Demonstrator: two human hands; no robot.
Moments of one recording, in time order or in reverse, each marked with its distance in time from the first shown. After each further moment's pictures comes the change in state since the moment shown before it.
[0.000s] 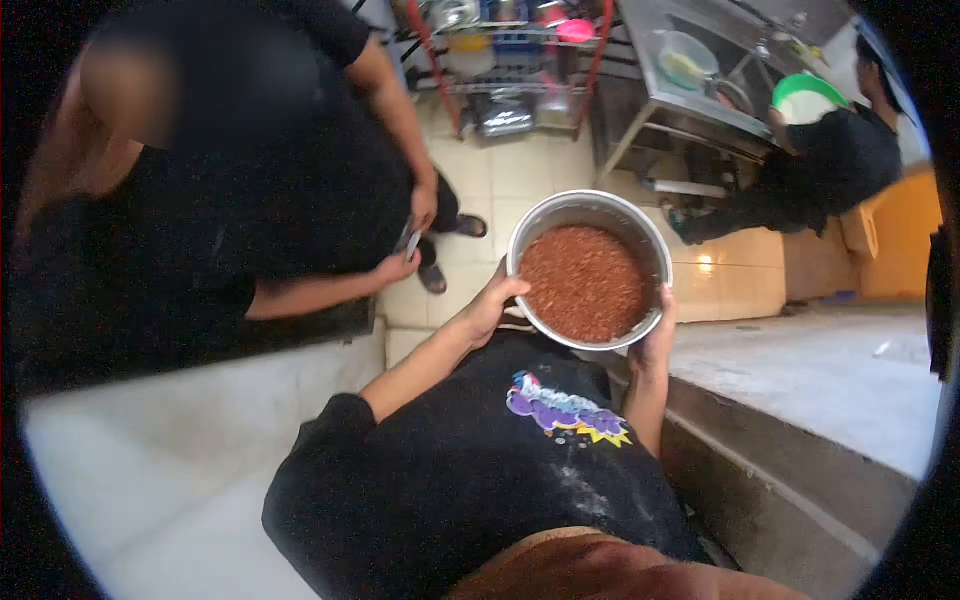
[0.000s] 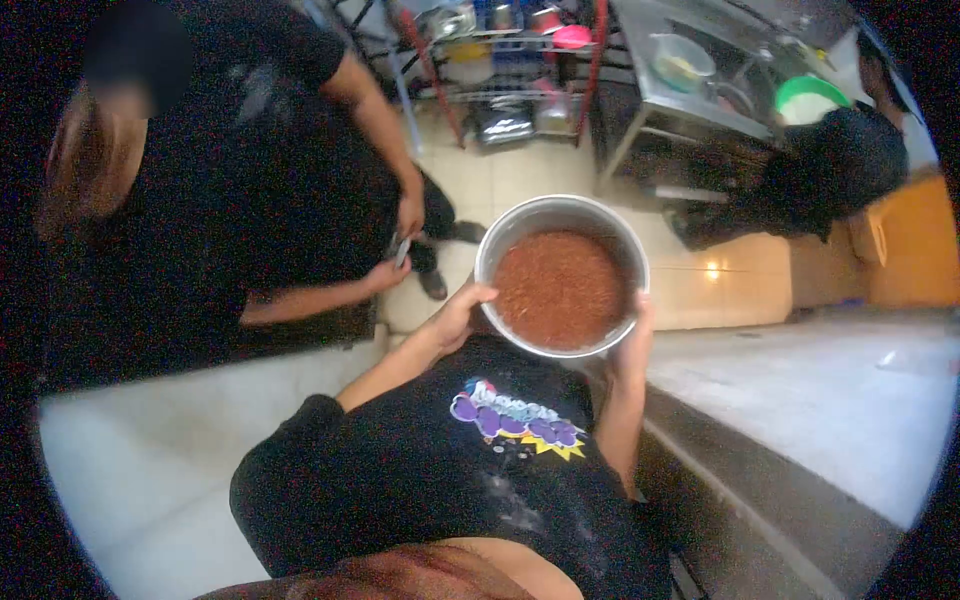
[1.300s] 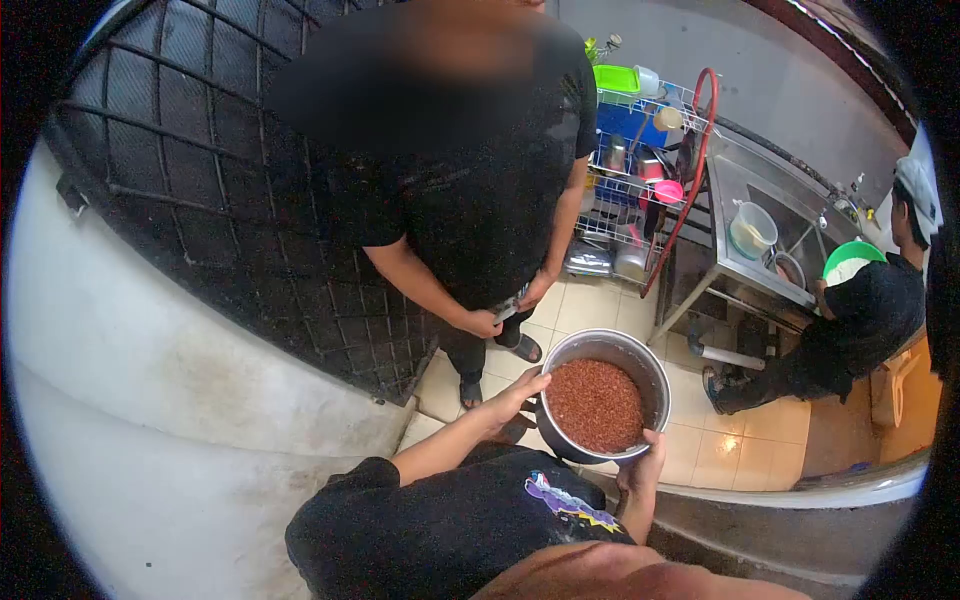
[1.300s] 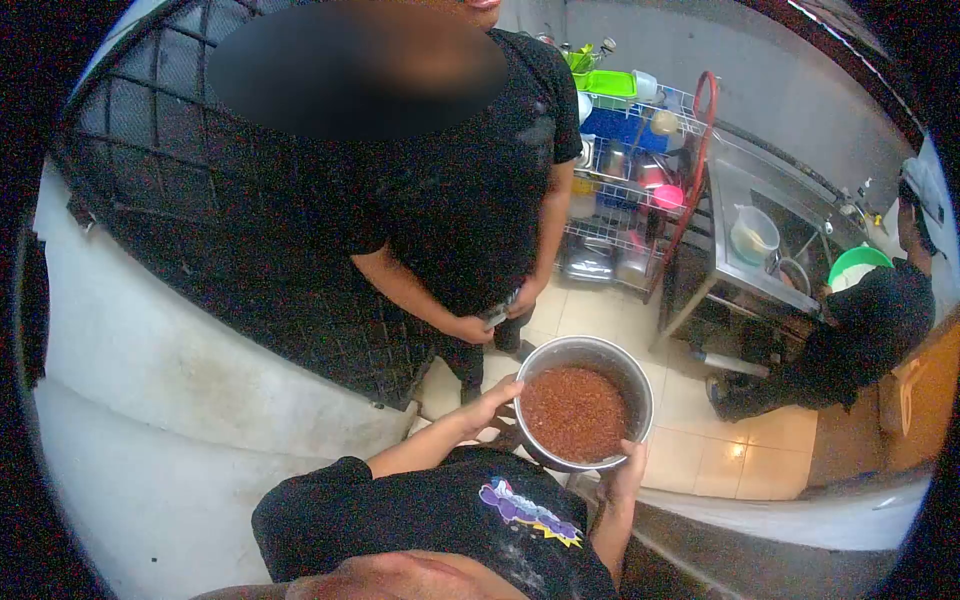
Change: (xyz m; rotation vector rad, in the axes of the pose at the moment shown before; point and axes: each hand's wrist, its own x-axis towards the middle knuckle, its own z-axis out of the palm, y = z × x) left_hand -0.014 -0.001 -0.016 0.216 0.326 -0.121; right_hand 0.066 0.102 -0.057 0.054 -0.297 0.102
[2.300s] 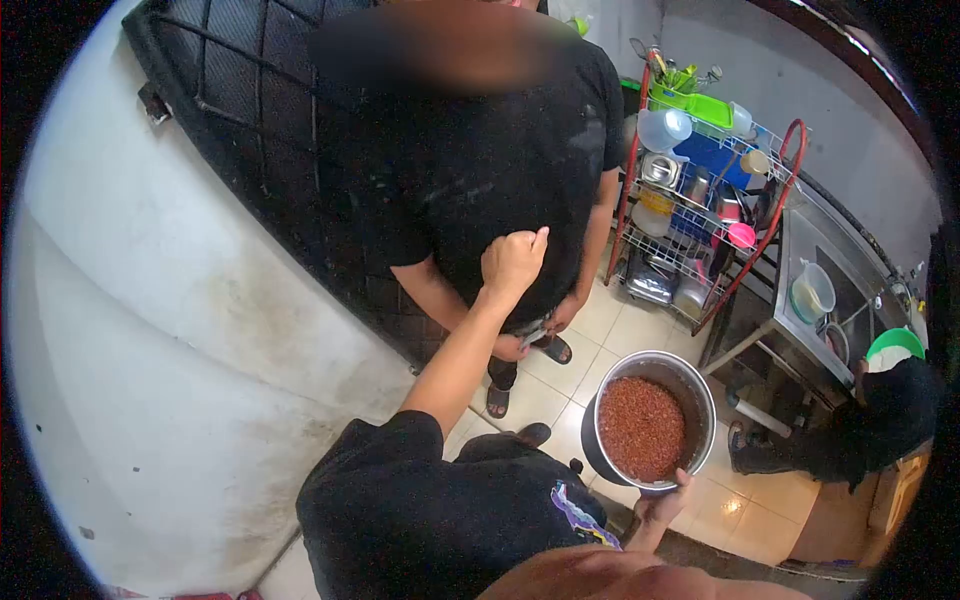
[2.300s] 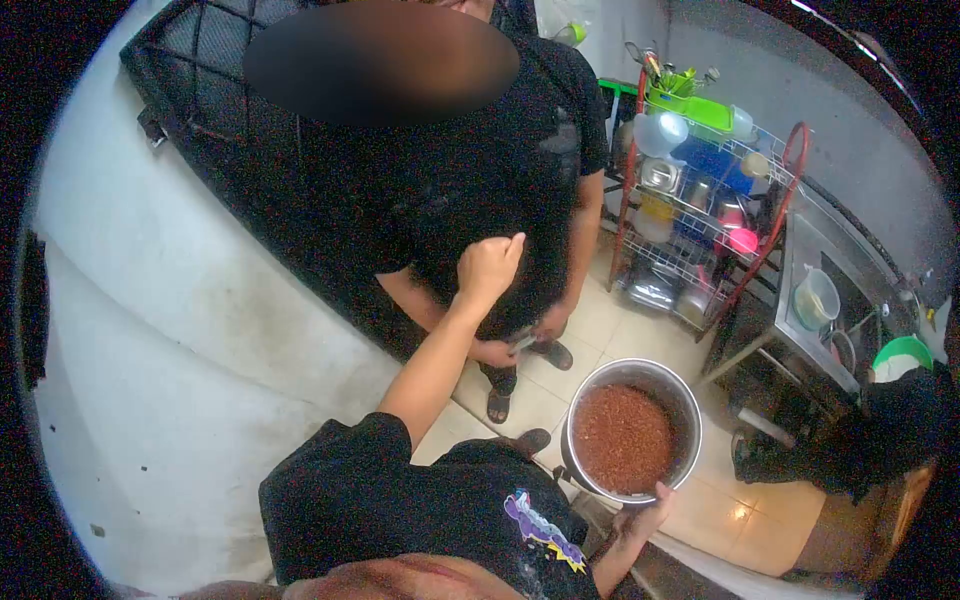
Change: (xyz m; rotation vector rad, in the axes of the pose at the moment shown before) left_hand 0.034 0.132 -0.116 0.980 1.287 0.662; right_hand -0.011 0.001 -0.004 0.159 0.048 -0.035
